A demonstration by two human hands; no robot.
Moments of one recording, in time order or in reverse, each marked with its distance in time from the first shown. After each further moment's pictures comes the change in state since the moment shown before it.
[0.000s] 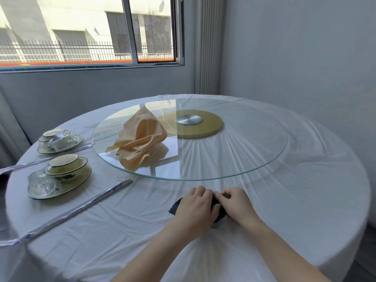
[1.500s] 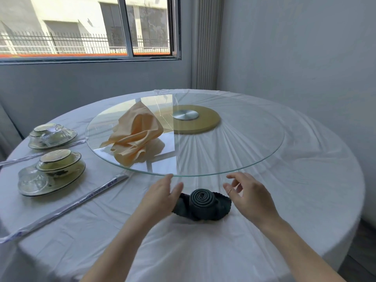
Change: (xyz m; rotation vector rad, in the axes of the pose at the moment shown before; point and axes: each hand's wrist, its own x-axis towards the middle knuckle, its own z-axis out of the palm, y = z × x) left_hand -0.017 -0.045 -0.043 -0.362 -0.016 -0.441; right_hand -0.018 0.002 -0.040 -0.355 0.229 -0.434
